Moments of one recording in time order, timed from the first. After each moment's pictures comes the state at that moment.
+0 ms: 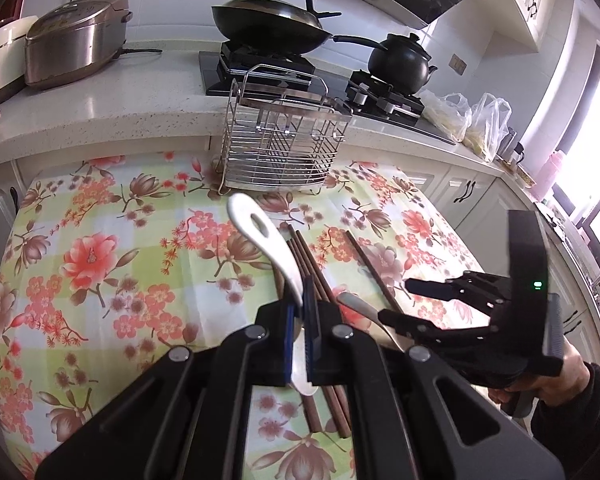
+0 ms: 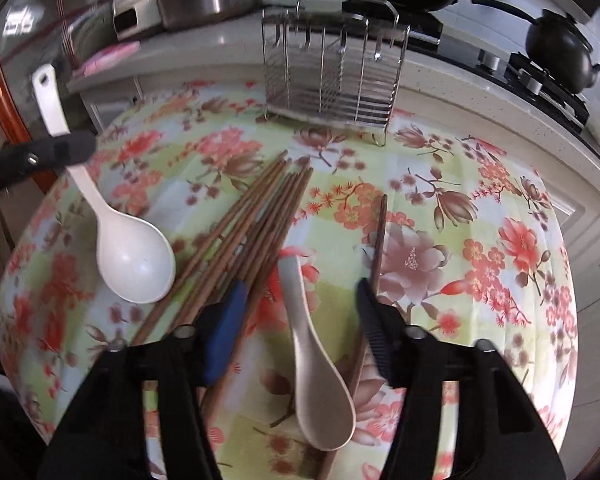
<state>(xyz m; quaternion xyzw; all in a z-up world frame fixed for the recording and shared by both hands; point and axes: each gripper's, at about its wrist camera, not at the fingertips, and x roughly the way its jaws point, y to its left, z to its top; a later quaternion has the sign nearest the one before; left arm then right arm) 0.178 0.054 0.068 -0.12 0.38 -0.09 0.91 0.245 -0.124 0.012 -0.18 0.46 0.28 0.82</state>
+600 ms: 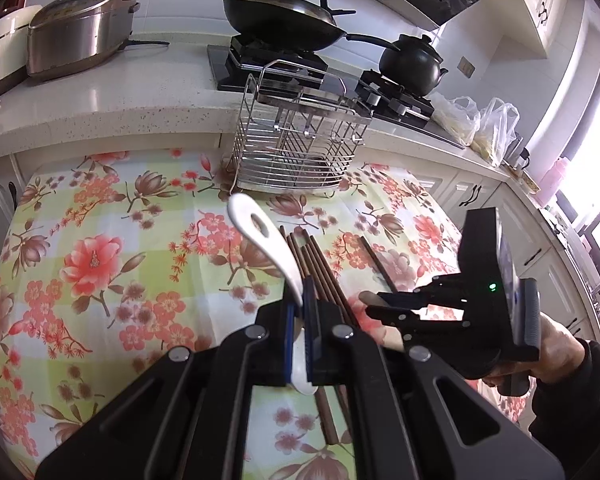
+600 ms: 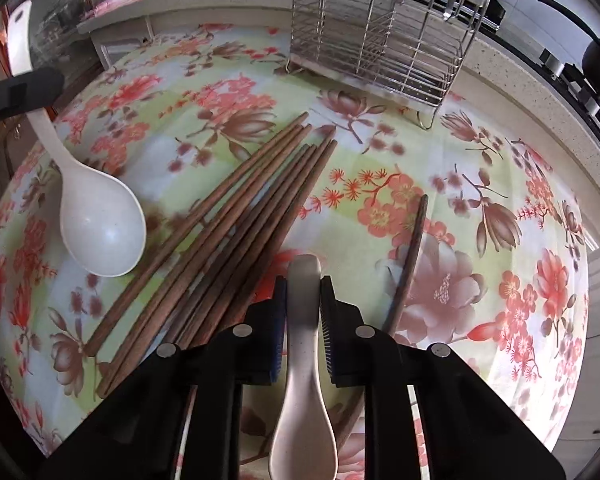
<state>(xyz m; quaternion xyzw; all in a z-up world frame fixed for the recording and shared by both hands) 0.198 0.074 0.062 -0.13 0.38 -0.09 0.91 0.279 -0.102 -0.009 -0.21 0.49 0.31 0.79</state>
